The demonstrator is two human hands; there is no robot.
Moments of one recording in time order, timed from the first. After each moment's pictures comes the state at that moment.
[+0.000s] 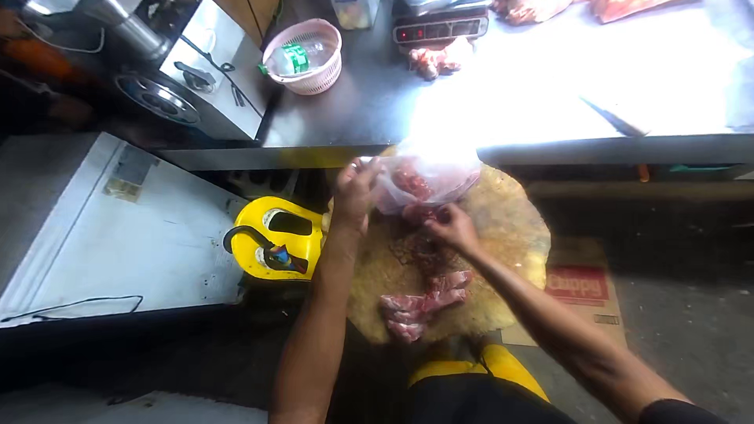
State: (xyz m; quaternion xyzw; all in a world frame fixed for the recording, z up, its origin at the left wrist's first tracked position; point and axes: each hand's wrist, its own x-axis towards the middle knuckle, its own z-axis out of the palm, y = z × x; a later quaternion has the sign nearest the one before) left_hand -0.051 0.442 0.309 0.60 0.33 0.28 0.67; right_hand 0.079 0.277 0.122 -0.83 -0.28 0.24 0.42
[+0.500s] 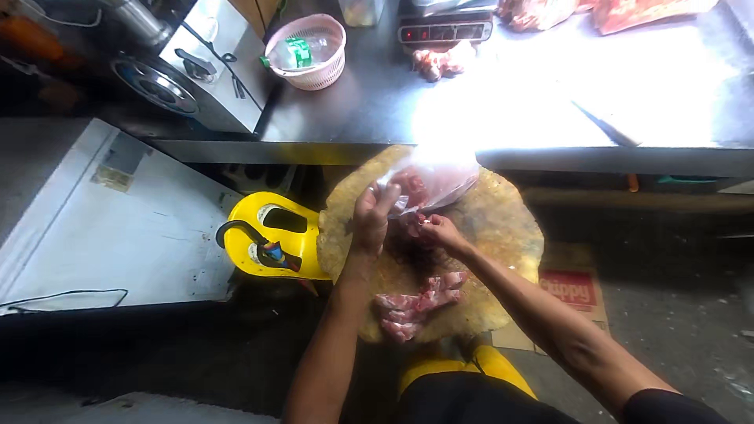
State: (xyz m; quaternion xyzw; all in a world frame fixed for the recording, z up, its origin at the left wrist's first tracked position) left_hand -0.077 0.399 0.274 0.61 0.29 0.27 0.69; right_hand 0.071 0.289 0.086 -0.67 -0.16 0.51 0.52
